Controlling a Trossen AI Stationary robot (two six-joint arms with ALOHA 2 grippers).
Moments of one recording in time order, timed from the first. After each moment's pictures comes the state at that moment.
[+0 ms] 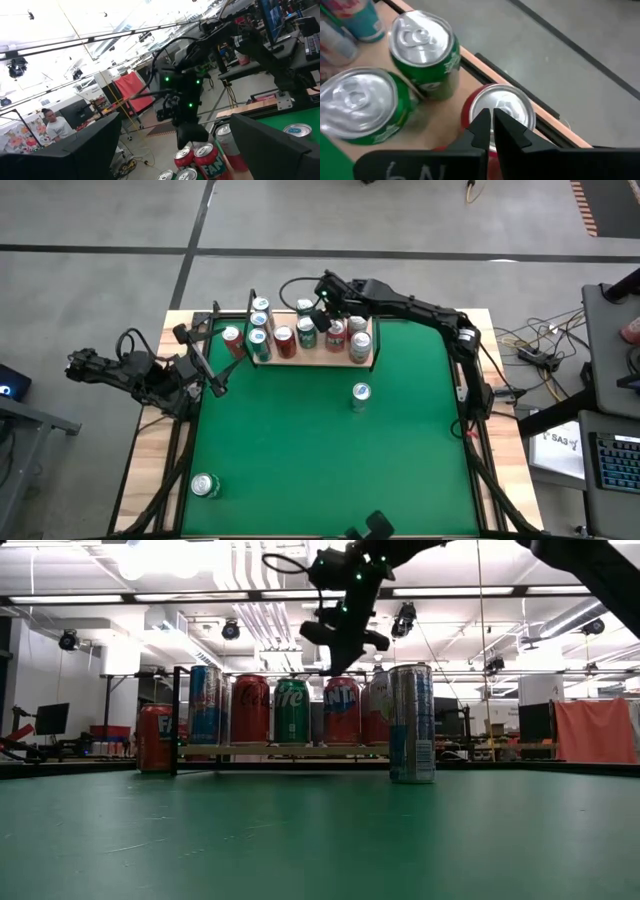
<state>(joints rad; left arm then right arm) -0.30 0.44 0.54 0.19 -0.77 0.71 -0.44 2.07 2.05 -0.94 0.34 0.31</state>
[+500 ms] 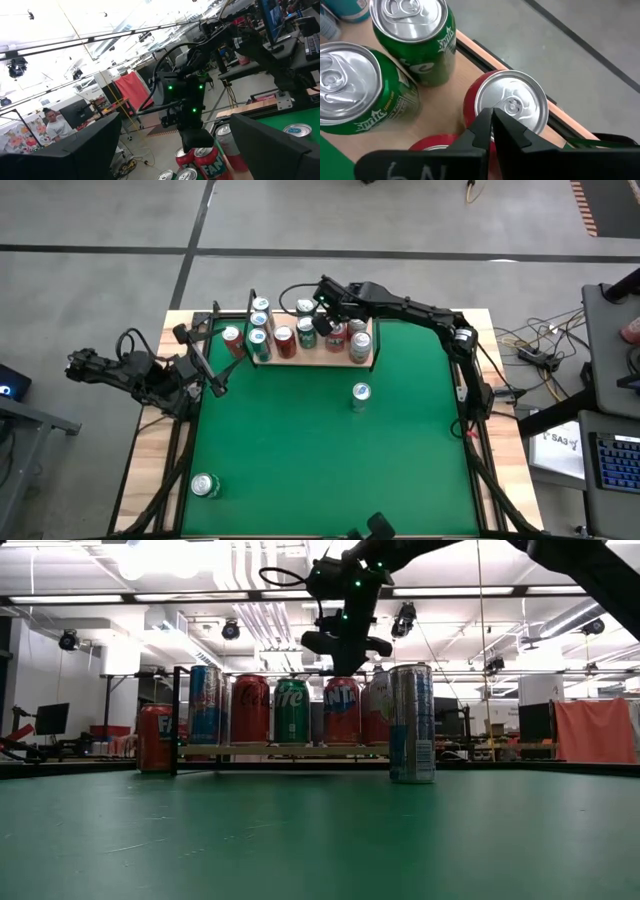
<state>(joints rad) -0.30 0.44 0.54 0.19 -0.77 0.71 -0.44 2.10 2.04 -1.00 0.35 0.35</state>
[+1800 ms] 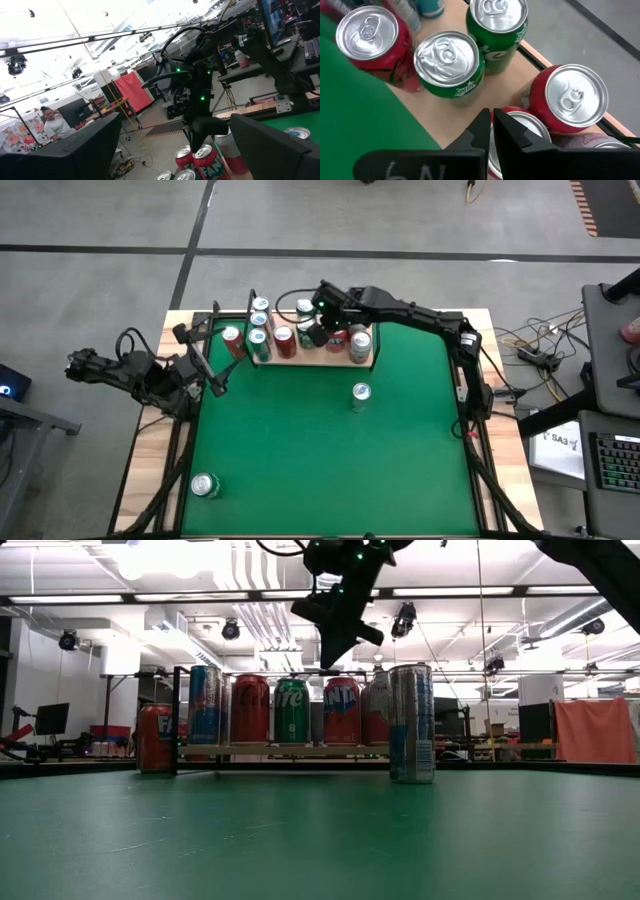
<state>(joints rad) -0.30 0.44 0.54 0.20 -0.77 0.69 -0.37 2.05 2.06 -1.00 0.21 0.36</state>
